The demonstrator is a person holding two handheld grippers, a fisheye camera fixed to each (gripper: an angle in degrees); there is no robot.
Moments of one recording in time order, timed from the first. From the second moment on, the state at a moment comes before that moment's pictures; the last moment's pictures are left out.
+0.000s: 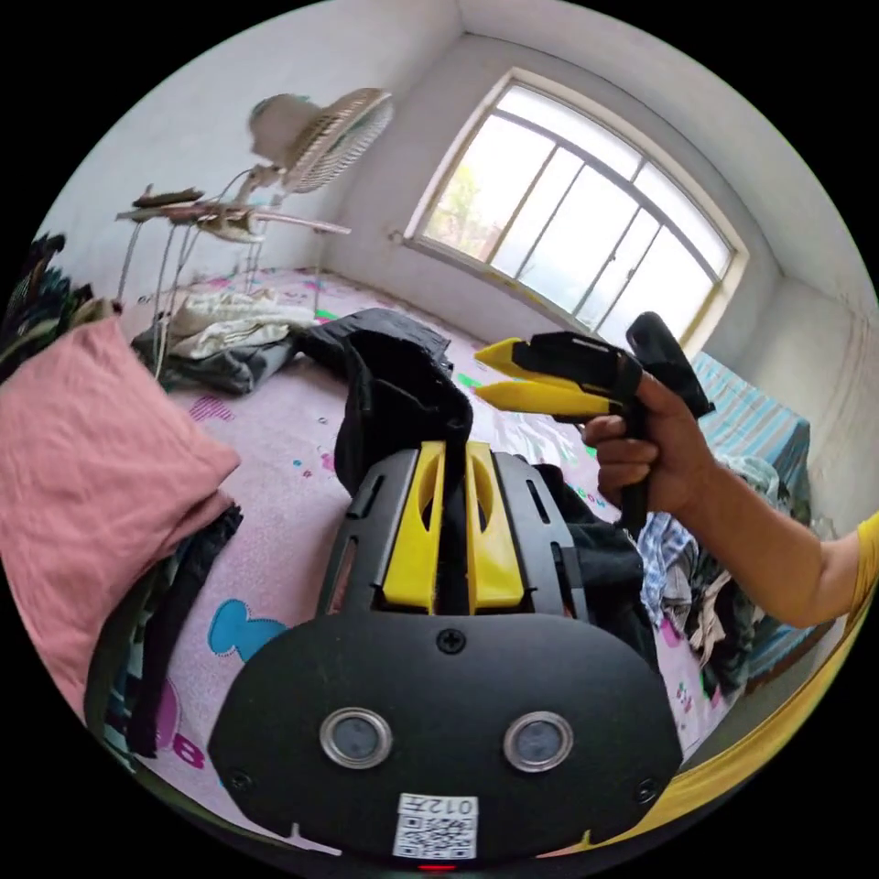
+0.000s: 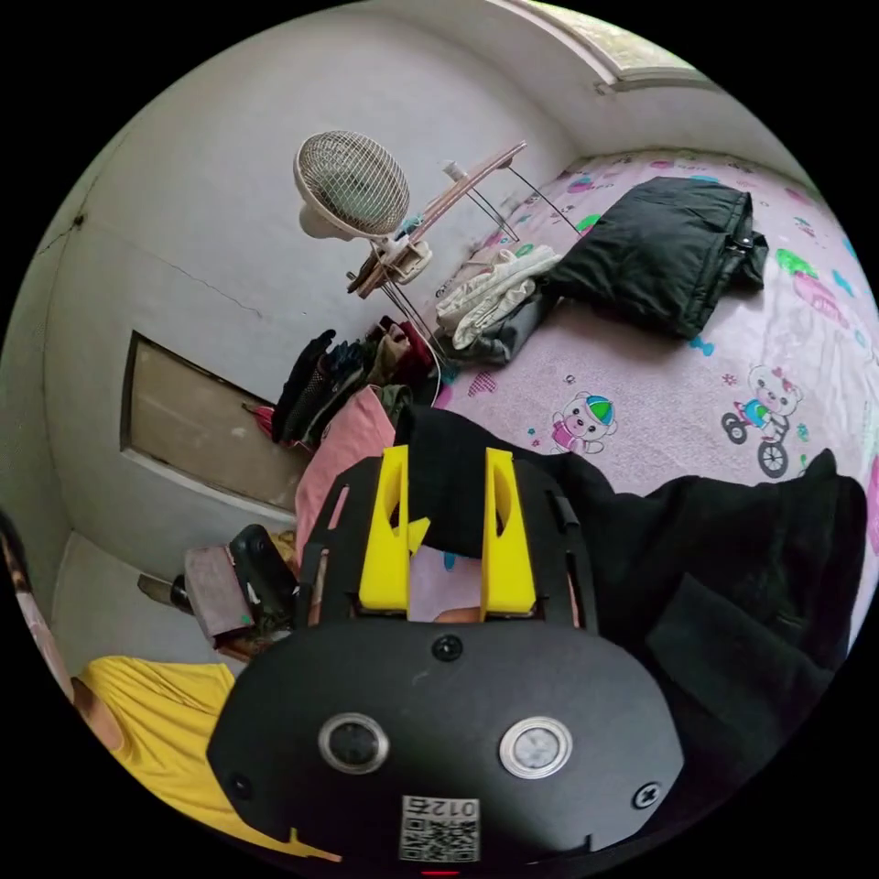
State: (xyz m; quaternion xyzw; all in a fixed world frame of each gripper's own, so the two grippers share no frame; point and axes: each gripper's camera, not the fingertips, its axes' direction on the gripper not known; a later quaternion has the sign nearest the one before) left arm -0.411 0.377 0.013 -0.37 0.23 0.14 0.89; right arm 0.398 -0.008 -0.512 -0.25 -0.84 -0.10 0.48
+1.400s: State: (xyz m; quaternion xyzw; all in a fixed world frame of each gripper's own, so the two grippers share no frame) left arm -0.158 0.473 -0.011 -0.52 0.27 0.31 0.75; right arm 0.822 0.196 -0.115 -0.36 -0.72 0.33 0.49
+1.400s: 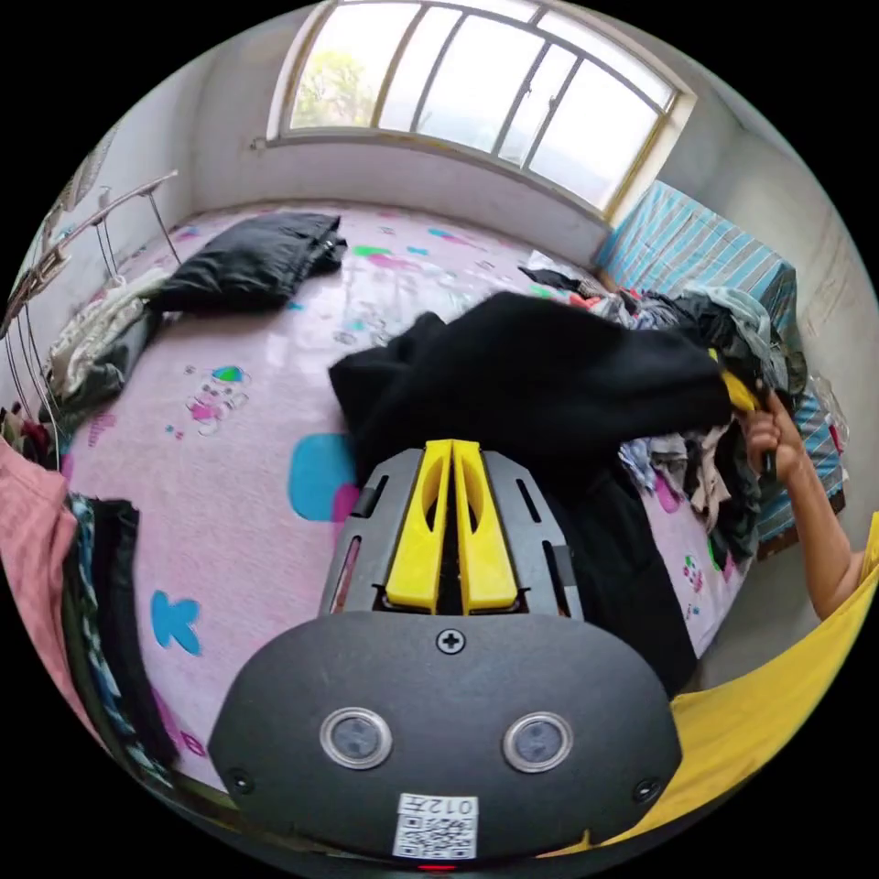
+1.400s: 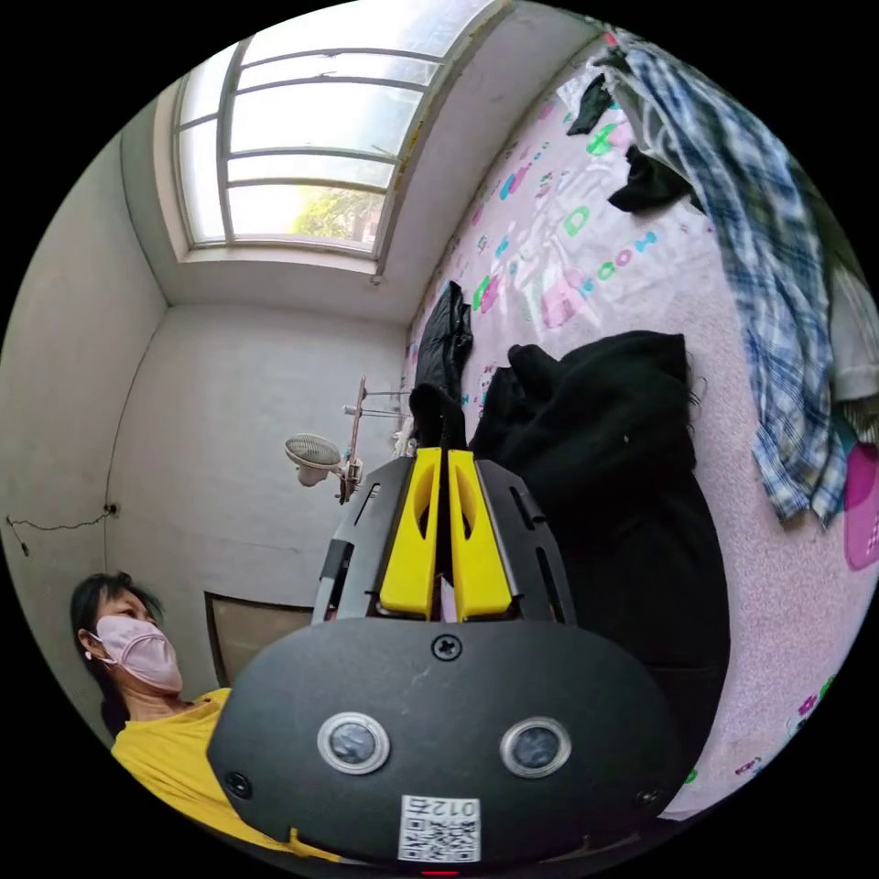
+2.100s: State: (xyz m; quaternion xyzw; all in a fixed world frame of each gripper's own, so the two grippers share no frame) left arm 0.036 0.514 0.209 -0.54 0.35 0.69 0.33; right arm 0.802 0.314 -0.039 -0.48 -0.68 0.27 0.48
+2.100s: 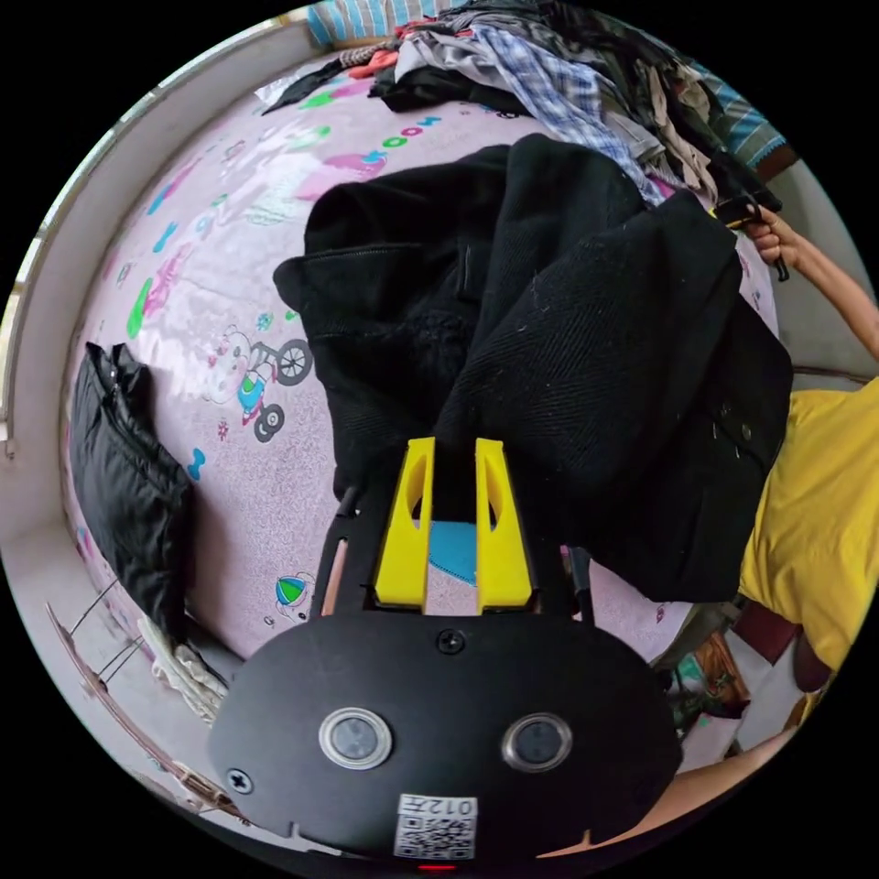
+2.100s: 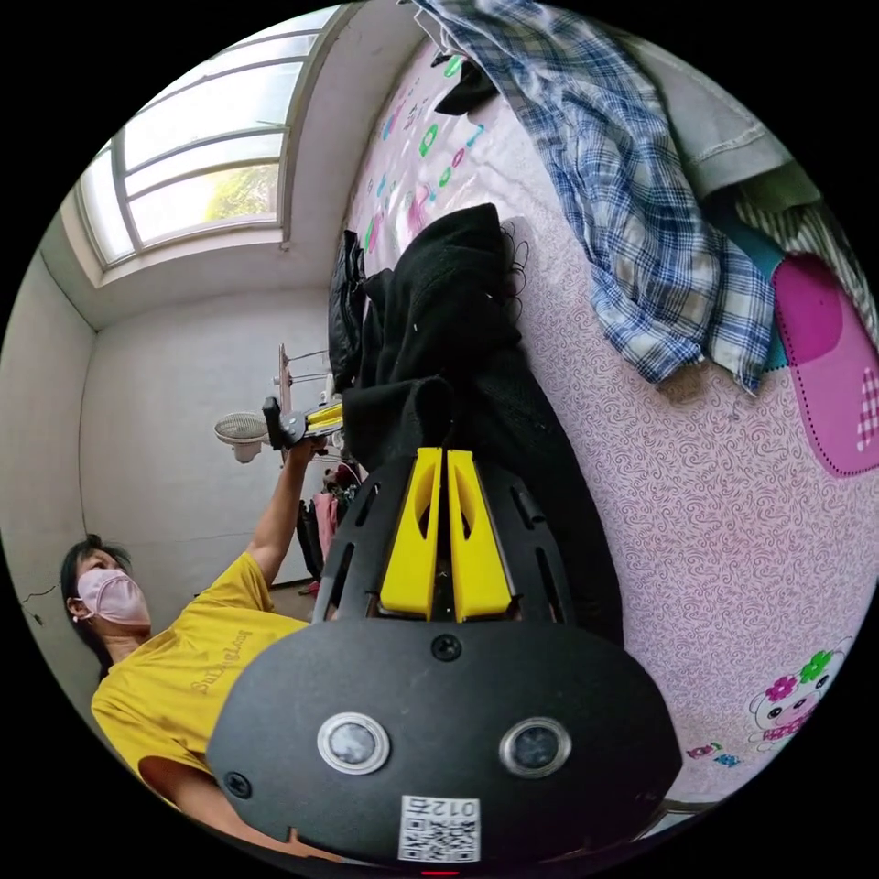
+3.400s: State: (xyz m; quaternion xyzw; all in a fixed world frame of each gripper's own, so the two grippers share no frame) left arm -0.072 0.422 0.273 -0.59 0.28 0.46 0.60; right arm 0.504 0.131 -0.179 -0.31 -0.63 -0.13 0.70
